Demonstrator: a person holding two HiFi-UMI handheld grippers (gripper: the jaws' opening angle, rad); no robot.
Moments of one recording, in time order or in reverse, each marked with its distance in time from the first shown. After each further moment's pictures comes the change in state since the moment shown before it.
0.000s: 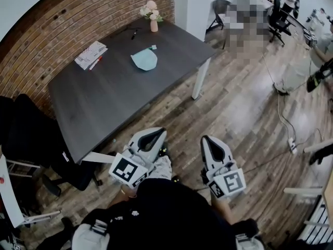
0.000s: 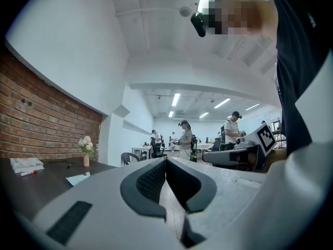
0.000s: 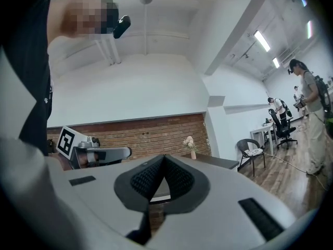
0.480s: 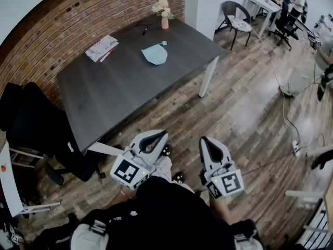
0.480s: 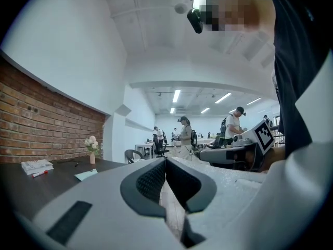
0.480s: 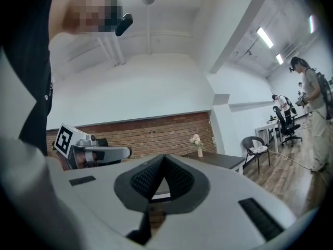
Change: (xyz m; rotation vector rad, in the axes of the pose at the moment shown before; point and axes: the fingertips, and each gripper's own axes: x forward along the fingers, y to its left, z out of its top) left arm -0.055 -0.026 -0.008 0.006 0.077 0.040; right arm -0.020 0.049 -0.007 0.010 0.002 0.049
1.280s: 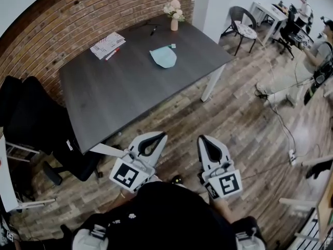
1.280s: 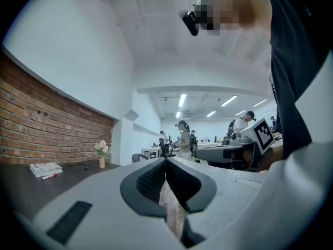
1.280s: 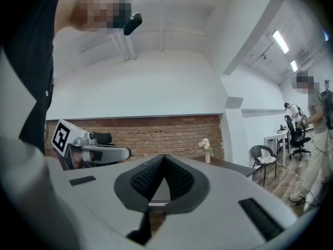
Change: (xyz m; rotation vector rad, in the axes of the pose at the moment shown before) left arm -0.022 0.056 0.012 -0.010 -0.046 0.064; right arm 0.069 0.033 0.017 -0.123 0.011 0.078
